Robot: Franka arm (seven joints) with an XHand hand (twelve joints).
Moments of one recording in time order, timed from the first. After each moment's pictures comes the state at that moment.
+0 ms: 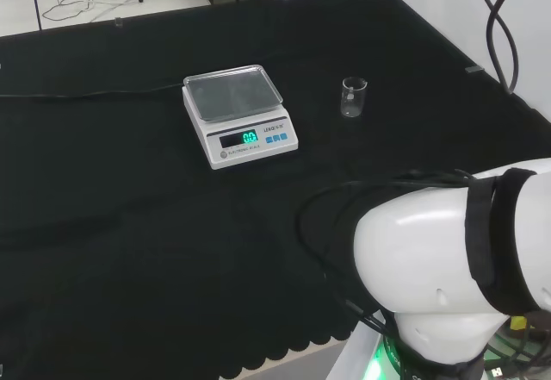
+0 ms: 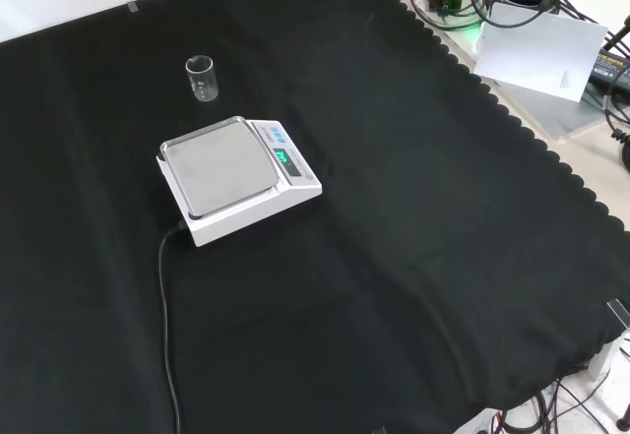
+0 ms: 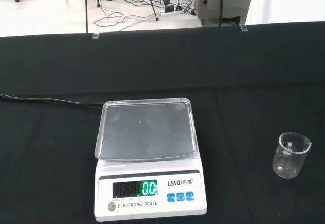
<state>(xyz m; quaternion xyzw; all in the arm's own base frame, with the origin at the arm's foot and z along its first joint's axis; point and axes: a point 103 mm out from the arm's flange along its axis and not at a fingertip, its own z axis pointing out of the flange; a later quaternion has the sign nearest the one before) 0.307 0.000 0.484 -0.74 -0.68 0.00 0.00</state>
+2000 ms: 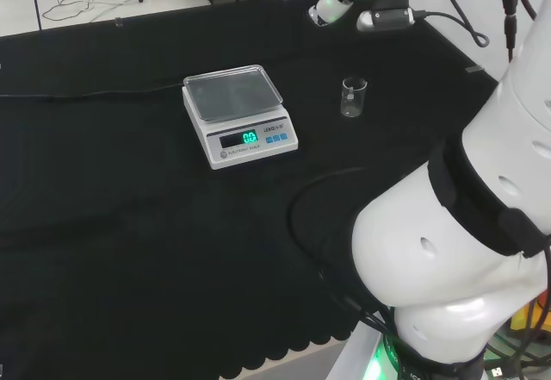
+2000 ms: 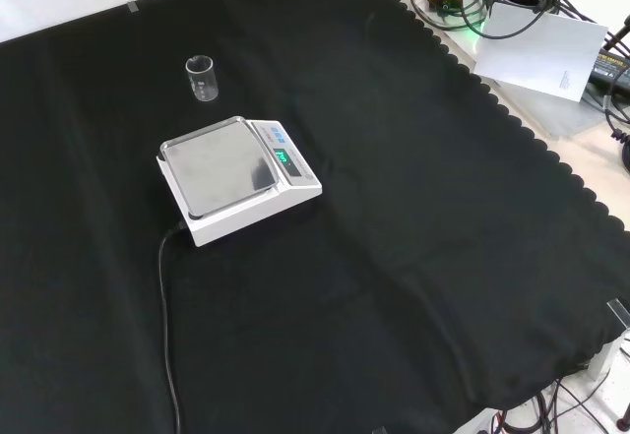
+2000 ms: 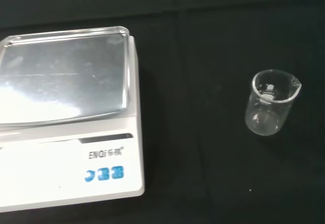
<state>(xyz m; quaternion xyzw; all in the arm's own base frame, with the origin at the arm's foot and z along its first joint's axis) 0.437 -0.106 0.331 -0.74 -0.66 0.06 0.08</state>
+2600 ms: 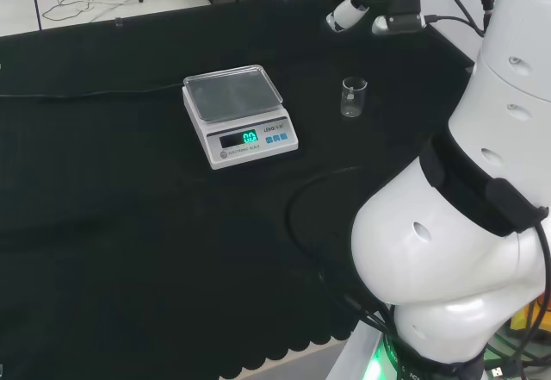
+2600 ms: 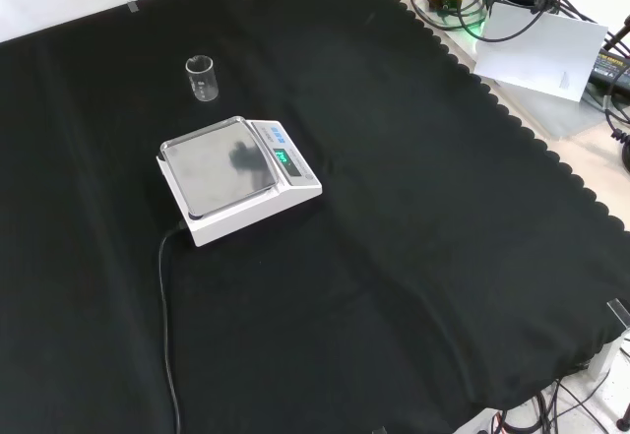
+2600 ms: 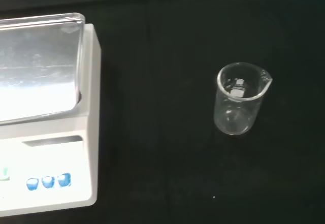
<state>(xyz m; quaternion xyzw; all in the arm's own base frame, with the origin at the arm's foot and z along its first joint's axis) 0.464 -0.151 0.302 -0.75 -0.65 0.08 0.09</state>
